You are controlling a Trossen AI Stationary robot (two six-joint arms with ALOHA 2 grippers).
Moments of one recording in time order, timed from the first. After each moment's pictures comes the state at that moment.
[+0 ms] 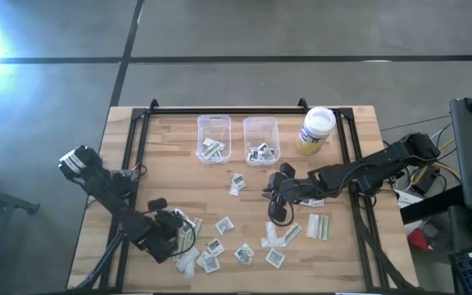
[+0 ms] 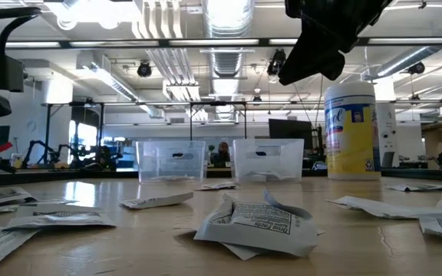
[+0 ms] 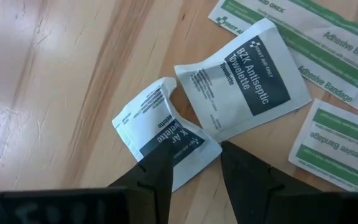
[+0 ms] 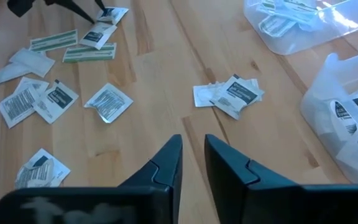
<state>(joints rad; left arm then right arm) -0.84 1.57 0.78 -0.75 -0.41 -1.16 0.28 1.42 0.93 -0.30 0.32 0.52</state>
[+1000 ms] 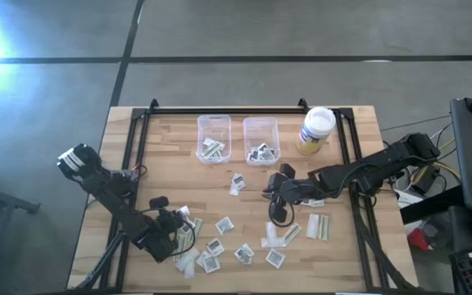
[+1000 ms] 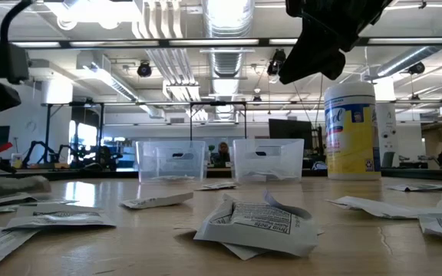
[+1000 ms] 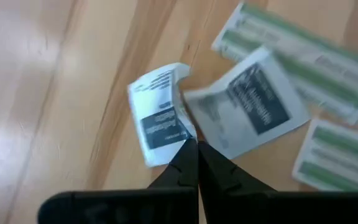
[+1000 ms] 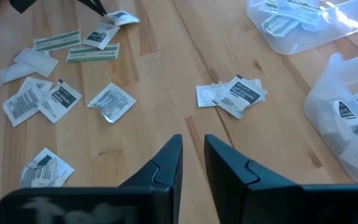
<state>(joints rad) -0.84 1.54 0.78 -0.75 -0.48 -1.10 0.28 1.42 0.93 -0.30 0.32 0.52</state>
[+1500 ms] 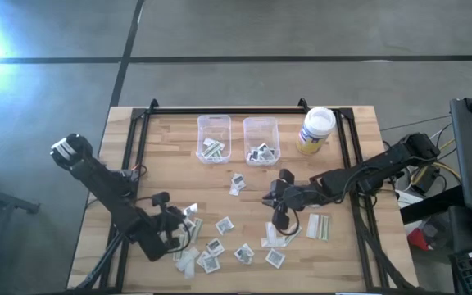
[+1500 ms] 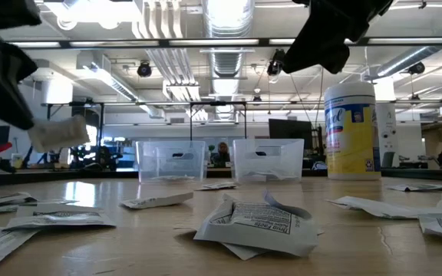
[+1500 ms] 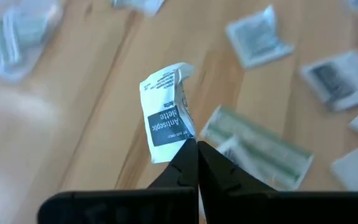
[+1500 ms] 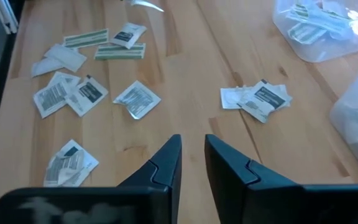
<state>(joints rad) -0.84 1.38 0.78 -0.68 -0.68 -1.02 0.34 1.42 0.93 -0.26 0.31 0.51</state>
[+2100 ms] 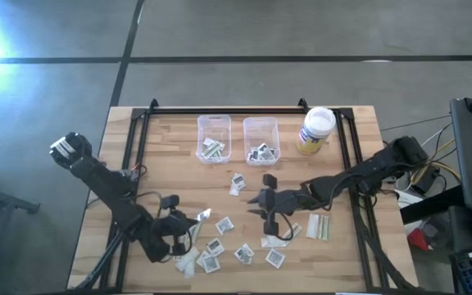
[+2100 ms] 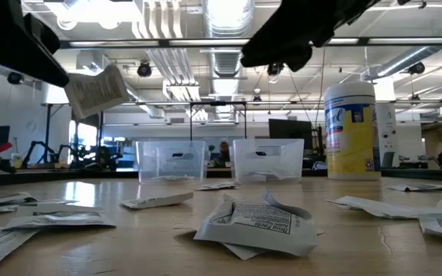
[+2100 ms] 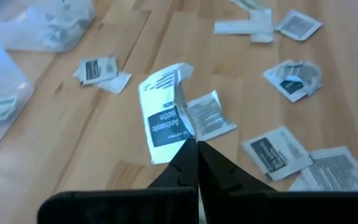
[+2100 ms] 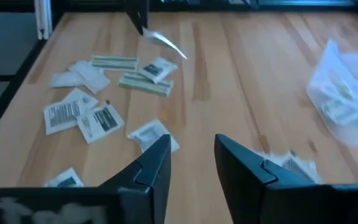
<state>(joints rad) -0.81 1.36 0.78 -0.38 -0.76 -0.77 0.34 1.56 0.93 0.07 0.29 0.22</state>
